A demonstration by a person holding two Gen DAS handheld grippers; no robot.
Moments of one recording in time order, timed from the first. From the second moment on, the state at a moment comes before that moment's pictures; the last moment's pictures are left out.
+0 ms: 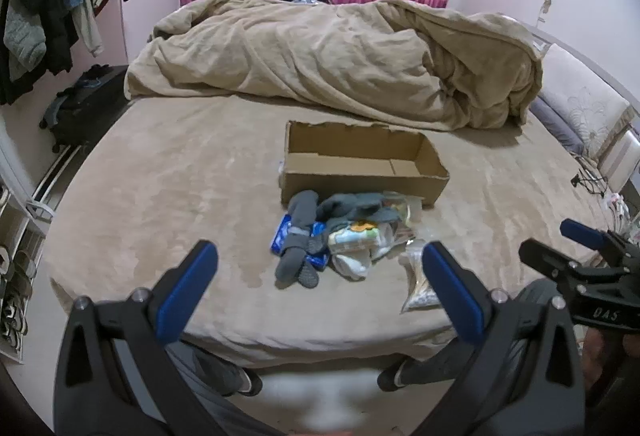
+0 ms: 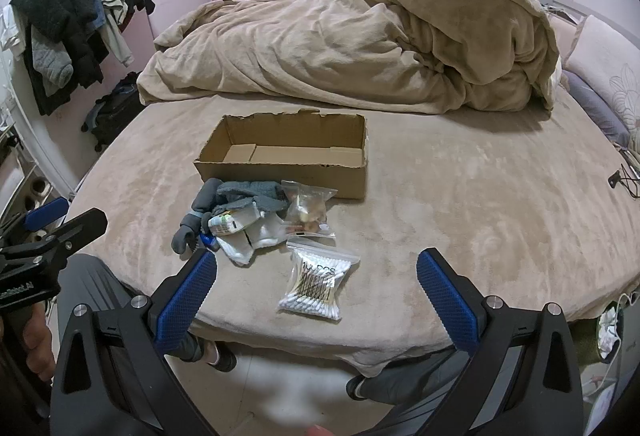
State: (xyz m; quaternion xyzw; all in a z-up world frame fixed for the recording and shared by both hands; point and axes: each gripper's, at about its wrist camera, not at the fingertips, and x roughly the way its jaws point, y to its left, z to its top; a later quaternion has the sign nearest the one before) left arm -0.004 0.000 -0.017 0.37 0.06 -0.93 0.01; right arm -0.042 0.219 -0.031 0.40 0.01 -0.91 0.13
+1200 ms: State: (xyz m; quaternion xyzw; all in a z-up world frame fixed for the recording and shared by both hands) left arm -0.004 -0.002 -0.015 0.37 0.07 -0.93 0.00; right arm -0.043 0.221 -0.035 0.40 0.01 -0.91 0.13
